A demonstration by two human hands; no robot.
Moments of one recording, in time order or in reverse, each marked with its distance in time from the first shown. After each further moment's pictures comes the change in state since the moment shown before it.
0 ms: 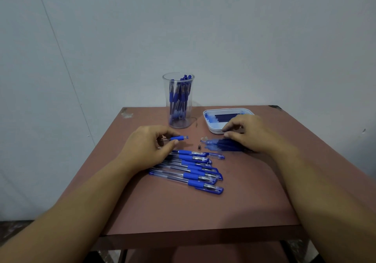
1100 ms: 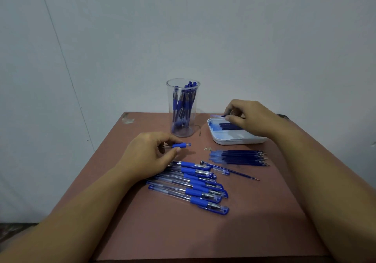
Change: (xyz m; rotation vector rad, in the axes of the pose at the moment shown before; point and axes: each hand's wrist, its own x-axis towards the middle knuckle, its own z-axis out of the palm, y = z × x) left_hand 0.008 -0.013 0.006 -0.019 0.025 0.001; right_hand 0.056 -0.014 -0.032 -0.090 -0.033 -0.041
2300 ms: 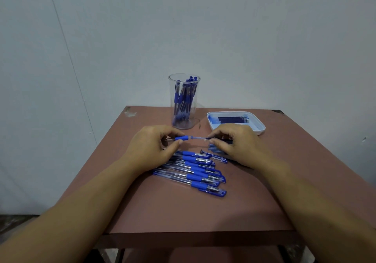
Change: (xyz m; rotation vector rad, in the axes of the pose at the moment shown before) left_hand -0.010 0.013 -0.004 -0.008 0.029 0.010; right_hand -0.065 -0.030 0.057 0.097 0.144 -0.233
